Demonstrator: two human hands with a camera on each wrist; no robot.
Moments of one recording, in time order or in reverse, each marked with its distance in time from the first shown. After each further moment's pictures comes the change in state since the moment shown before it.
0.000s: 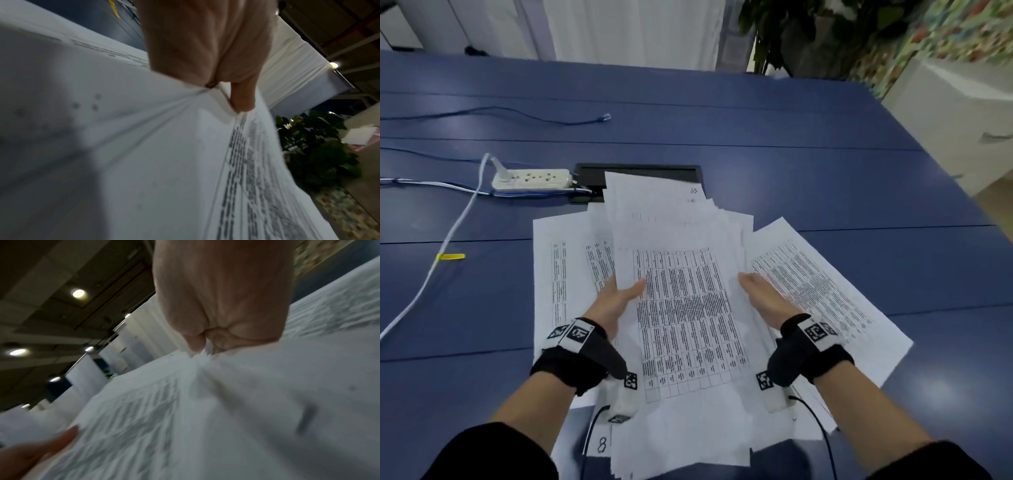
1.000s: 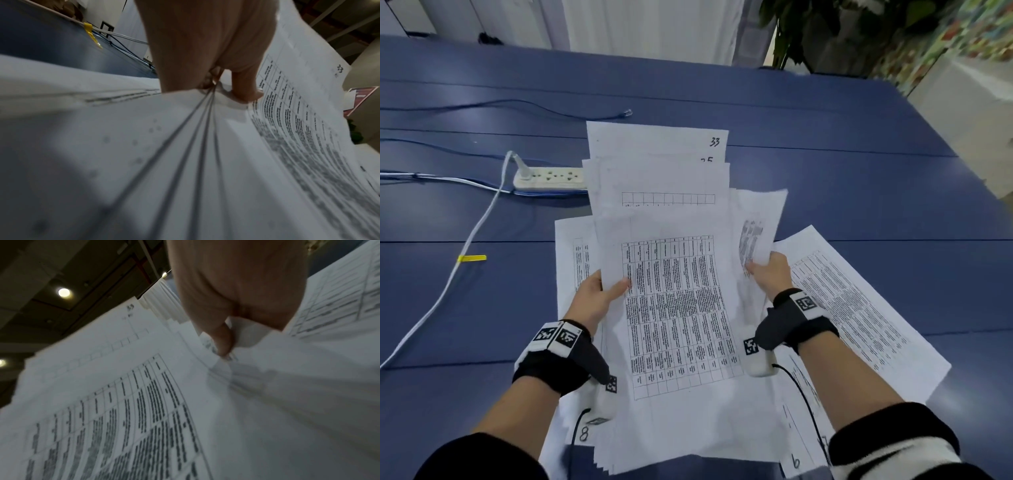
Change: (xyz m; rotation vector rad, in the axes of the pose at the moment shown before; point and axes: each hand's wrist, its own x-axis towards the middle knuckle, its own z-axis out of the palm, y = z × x) left_hand 0.025 0.011 -0.063 0.136 0.118 0.151; right_hand 0.078 -0.031 0.024 0.030 0.447 -0.053
